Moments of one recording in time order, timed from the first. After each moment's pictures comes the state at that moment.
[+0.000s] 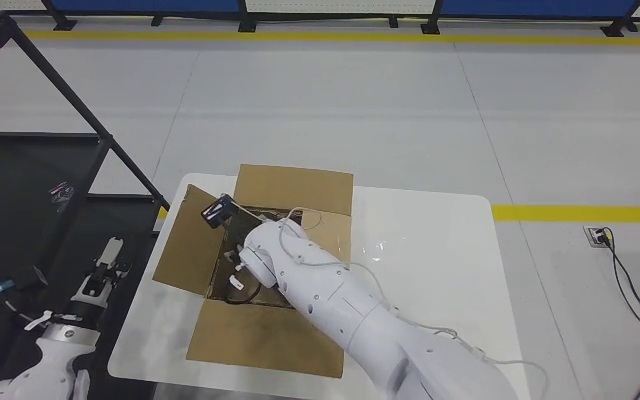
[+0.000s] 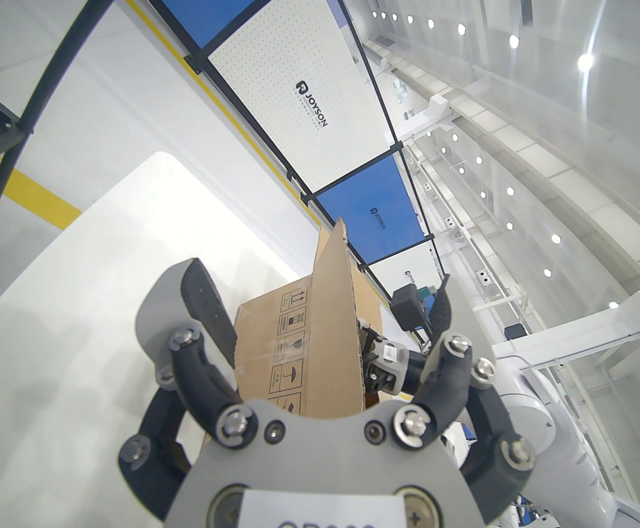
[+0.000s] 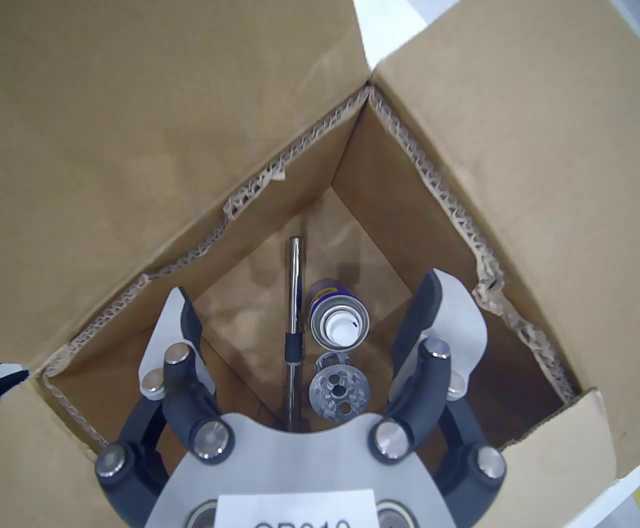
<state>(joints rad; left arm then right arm) 1.47 -1.10 -1.91 -1.68 -0.01 -0.29 -0.29 -0.10 -2.00 0.41 -0.41 -0.79 0.04 0.65</state>
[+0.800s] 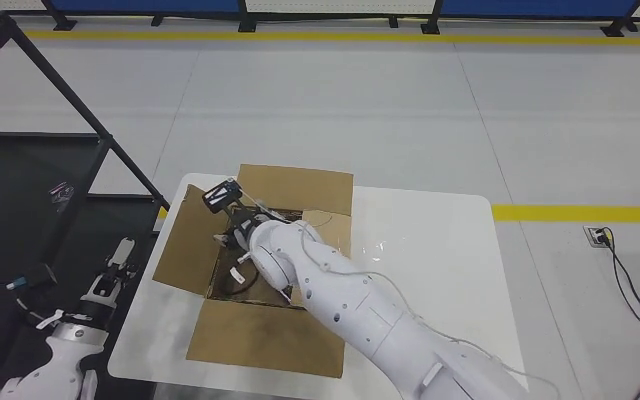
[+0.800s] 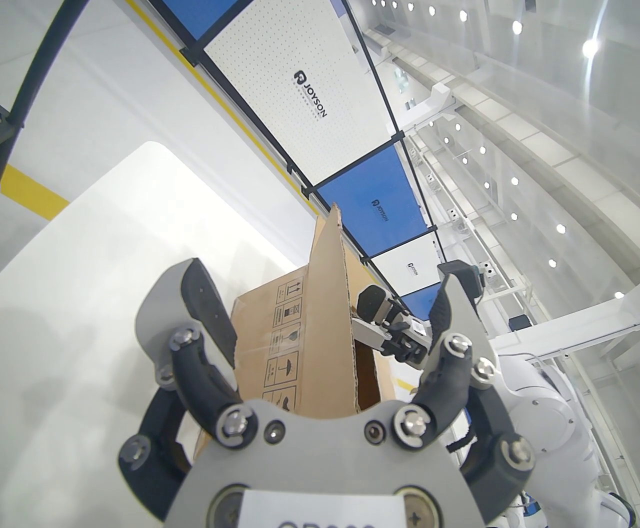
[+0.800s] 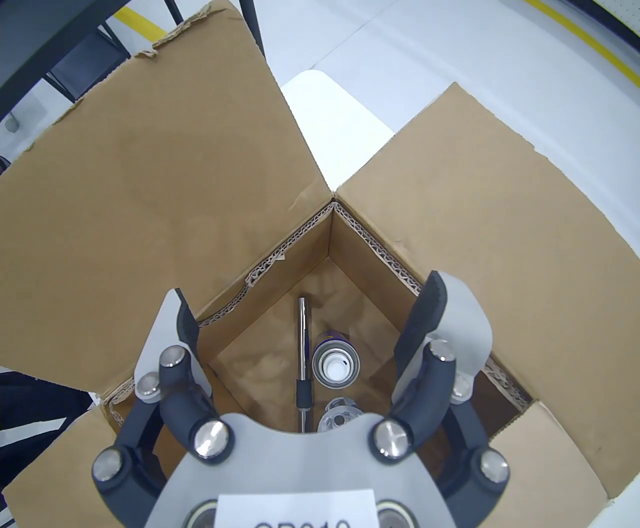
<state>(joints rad) 1.48 -1.11 -1.88 -1.71 0.03 -0.28 -0.29 -0.27 -1.85 0.59 -0.78 -0.96 0.11 0.59</state>
